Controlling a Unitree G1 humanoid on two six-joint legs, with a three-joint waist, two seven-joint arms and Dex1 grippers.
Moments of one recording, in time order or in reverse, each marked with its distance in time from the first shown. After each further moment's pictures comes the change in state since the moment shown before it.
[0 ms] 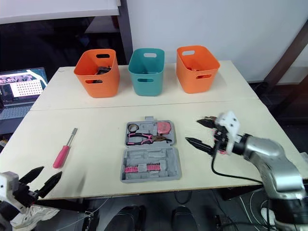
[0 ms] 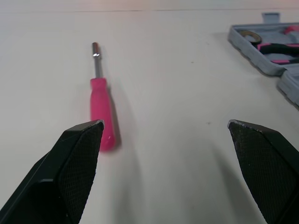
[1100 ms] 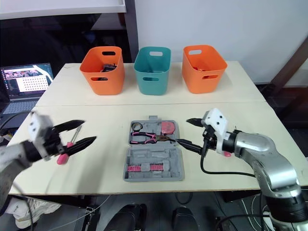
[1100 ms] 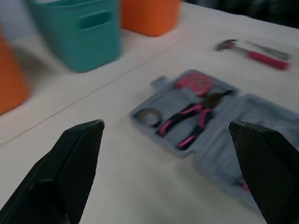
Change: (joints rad) left arm -0.634 0.393 -0.359 -0.229 -0.108 0.401 -0.120; right arm 0.099 0.024 -0.087 -0.229 -0.020 0.145 -0.168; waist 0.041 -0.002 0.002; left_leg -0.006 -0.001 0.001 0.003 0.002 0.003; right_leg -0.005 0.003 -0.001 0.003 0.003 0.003
